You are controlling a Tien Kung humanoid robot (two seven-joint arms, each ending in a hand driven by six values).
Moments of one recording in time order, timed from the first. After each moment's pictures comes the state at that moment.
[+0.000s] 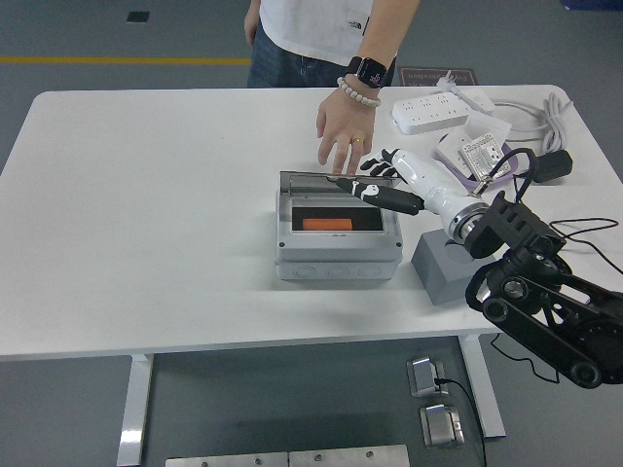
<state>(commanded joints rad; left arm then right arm) 0.05 0.22 -0.81 -0.18 1.10 0.03 0.12 0.51 -0.43 0.79 1.58 -1.73 -0.09 -0.45</state>
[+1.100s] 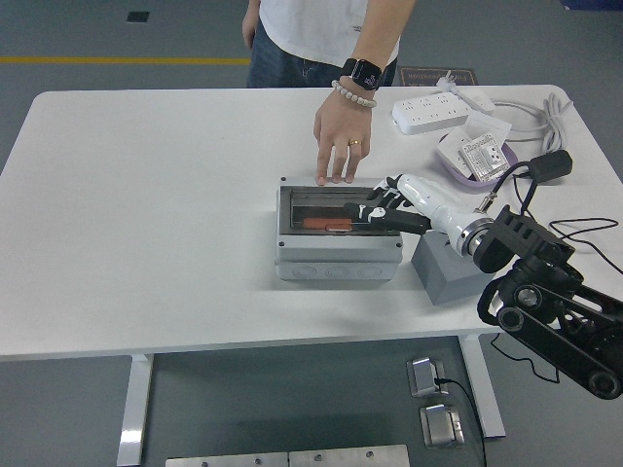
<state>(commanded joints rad) 0.05 0.22 -0.81 -0.18 1.11 0.04 0.12 0.46 -0.47 0.82 1.61 -1.68 -0.02 -0.48</state>
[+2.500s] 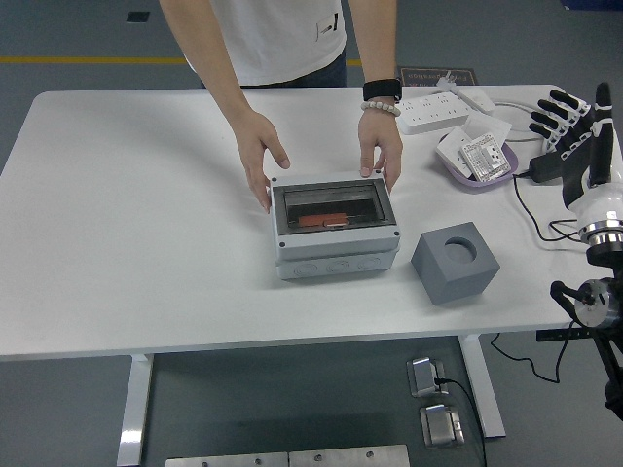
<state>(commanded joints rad) 0.06 0.21 -0.82 -0.18 1.11 0.04 0.11 0.18 -0.33 1.42 1.33 -0.77 -0.16 0.32</state>
